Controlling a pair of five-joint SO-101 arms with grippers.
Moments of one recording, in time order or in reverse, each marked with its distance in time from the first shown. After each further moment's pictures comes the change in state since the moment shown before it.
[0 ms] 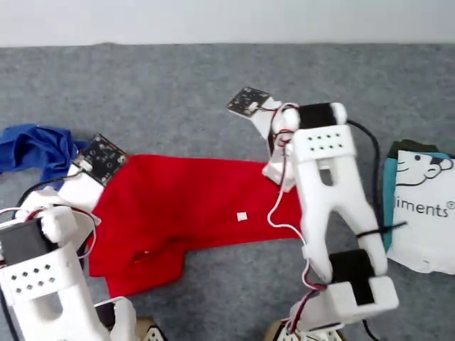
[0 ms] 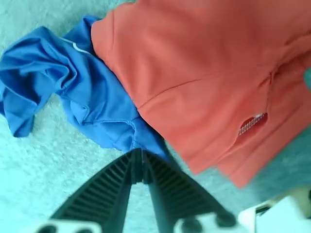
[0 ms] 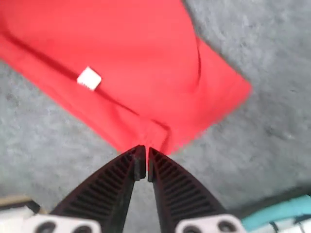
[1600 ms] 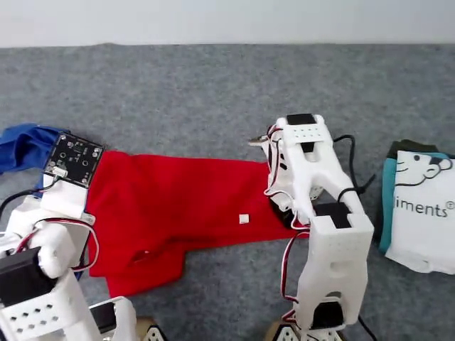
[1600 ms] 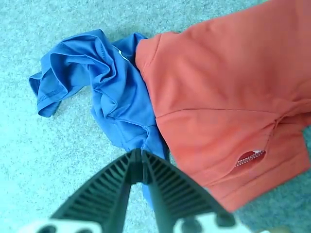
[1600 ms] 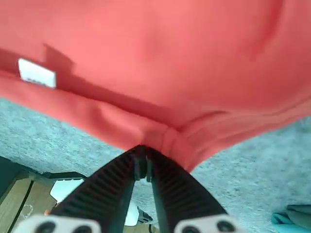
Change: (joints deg) left arm -0.4 -8.2 -4.4 2.1 13.7; right arm 5.7 28.7 -5.2 9.4 -11.0
